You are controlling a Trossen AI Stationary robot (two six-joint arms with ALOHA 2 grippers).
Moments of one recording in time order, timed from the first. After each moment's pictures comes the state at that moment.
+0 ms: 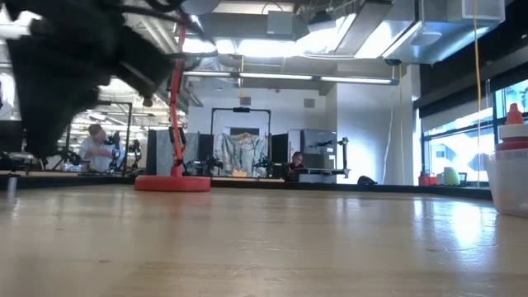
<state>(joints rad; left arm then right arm) -0.37 1.71 1.13 -0.97 0.15 -1.00 0.95 1.39 0.76 -0.80 0.08 1.46</state>
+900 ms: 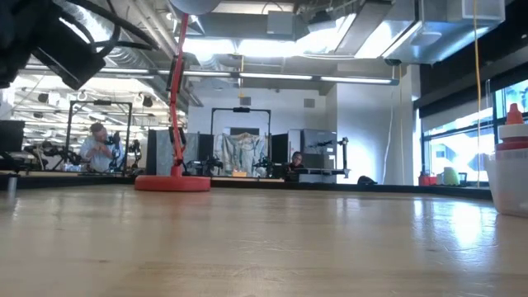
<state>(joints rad) -0.56 1.71 1.13 -1.08 0.20 -1.34 0.95 1.39 0.76 -0.77 0.09 1.46</state>
